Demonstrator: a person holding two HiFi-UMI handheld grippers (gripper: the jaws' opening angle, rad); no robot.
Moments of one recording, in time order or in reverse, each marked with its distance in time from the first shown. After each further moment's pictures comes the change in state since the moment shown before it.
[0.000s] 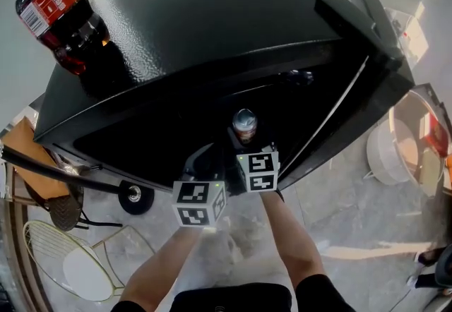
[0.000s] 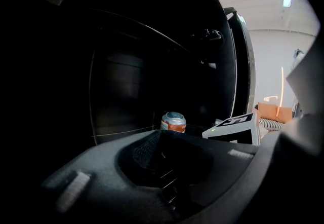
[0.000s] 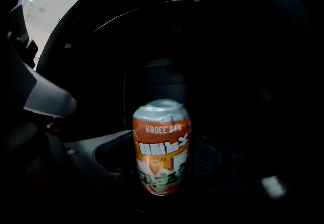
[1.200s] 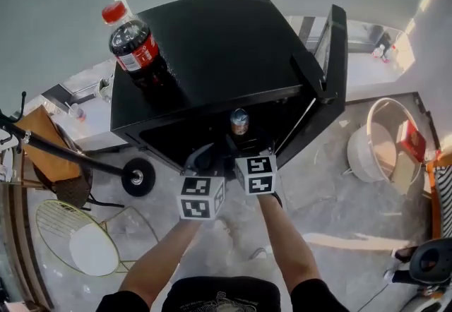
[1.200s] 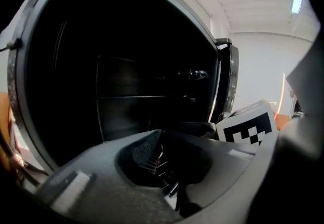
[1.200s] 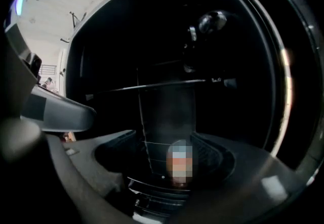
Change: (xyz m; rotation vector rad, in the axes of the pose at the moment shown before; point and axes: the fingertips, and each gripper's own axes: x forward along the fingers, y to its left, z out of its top) left arm -0.092 -0.036 0.092 -0.032 0.079 0.007; right arm -0.095 0.038 0.111 0.041 0.140 0.050
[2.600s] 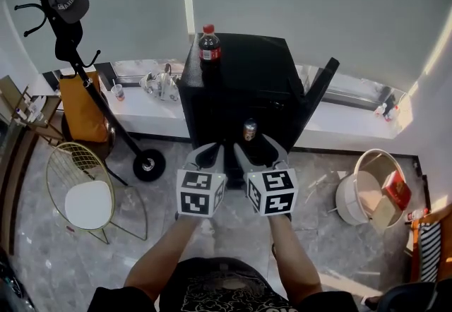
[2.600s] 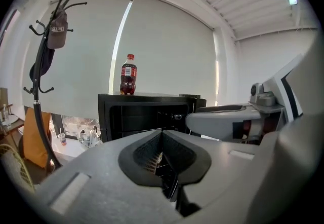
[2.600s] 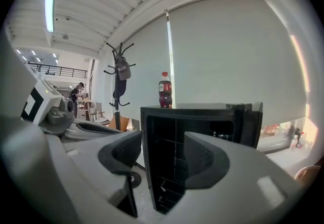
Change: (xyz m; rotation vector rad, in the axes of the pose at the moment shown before) left arm -0.218 -0.087 0.092 -0.020 -0.142 0.208; right arm -0.255 0.099 0.164 -0.130 -0.089 0.256
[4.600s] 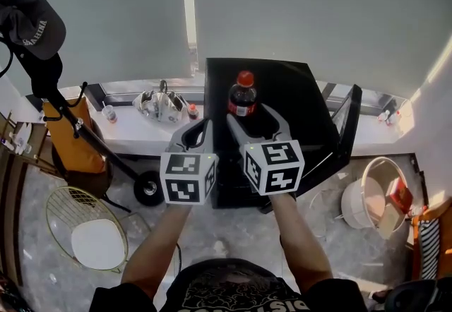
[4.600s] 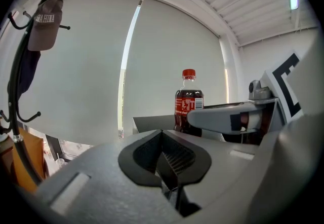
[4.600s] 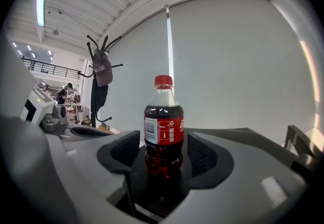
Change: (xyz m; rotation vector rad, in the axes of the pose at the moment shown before) left arm 0.113 0.202 0.134 0.031 -0.097 -0.005; right arm 0.227 0.000 0.138 -0.010 -0.050 -0.063
